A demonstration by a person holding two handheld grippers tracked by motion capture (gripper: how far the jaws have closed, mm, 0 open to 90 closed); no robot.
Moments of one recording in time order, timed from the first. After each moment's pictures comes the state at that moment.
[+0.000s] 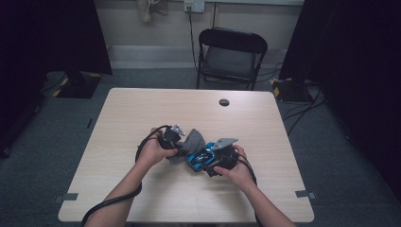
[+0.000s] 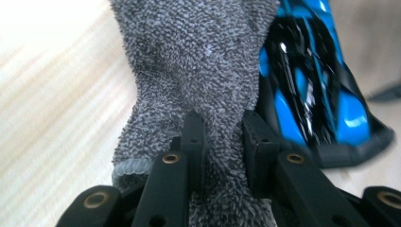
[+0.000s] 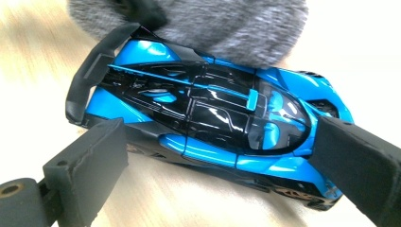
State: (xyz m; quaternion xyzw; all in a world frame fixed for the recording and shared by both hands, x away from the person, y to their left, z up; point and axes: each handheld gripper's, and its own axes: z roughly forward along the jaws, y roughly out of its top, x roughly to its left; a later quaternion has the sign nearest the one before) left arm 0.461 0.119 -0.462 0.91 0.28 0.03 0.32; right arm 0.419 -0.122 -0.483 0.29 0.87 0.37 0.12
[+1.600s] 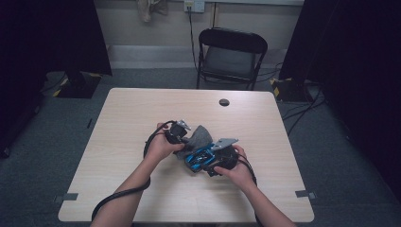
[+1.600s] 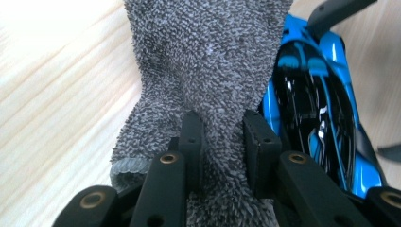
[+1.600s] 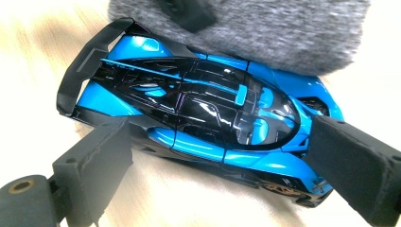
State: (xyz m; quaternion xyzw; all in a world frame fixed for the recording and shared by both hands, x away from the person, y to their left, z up) left arm 0.480 0.100 -0.461 0.90 0.31 0.03 0.32; right arm 0.419 -0.123 -0.484 0.29 0.87 0.37 0.12
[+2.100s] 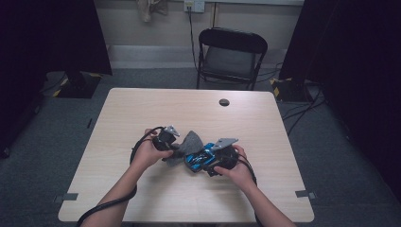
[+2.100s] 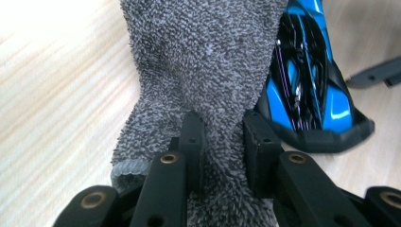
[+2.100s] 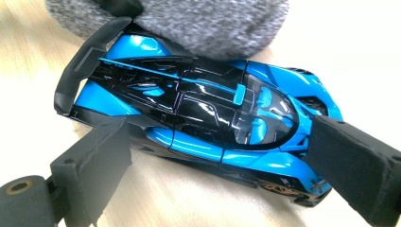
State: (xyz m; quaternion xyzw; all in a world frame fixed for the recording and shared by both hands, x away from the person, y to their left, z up) left arm 0.454 0.135 -0.460 0.90 0.30 0.02 0.32; right arm 0.420 -0.123 -0.484 0.29 0.88 0.37 0.12
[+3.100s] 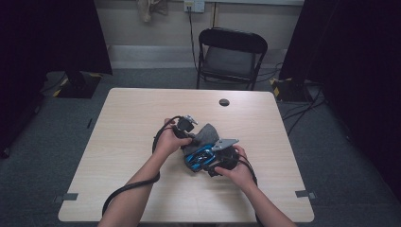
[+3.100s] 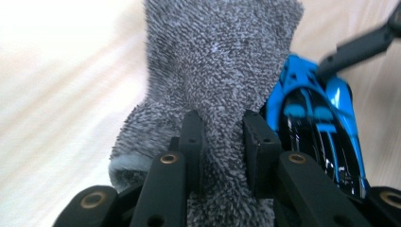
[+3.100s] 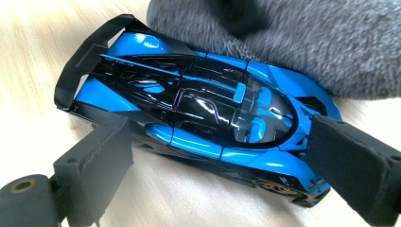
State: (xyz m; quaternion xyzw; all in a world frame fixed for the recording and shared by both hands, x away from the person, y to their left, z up) left arm 0.499 0.072 -0.461 0.89 0.31 0.02 0.32; right arm 0.419 -0.125 -0.486 0.28 0.87 0.37 0.13
